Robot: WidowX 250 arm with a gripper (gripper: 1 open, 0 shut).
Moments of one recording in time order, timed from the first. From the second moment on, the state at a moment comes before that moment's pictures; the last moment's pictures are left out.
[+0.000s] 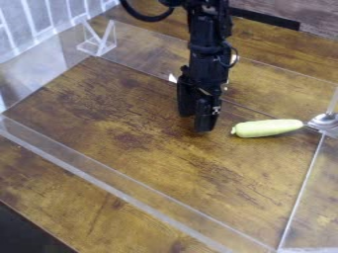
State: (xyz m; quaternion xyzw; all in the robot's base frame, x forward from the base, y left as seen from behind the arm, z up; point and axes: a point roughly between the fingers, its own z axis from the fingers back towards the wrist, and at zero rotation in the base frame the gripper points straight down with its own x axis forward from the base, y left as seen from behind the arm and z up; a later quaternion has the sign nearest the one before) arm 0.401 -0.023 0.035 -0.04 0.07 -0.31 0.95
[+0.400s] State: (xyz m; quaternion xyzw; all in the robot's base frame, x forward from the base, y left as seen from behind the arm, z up) arm 0.397 -0.022 0.052 -0.04 0.06 -0.28 0.96
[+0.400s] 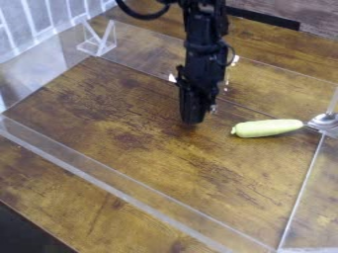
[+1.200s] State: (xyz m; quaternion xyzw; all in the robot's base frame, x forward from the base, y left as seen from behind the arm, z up) arm 0.393 -0.026 0.073 -0.06 0.08 -0.28 0.96
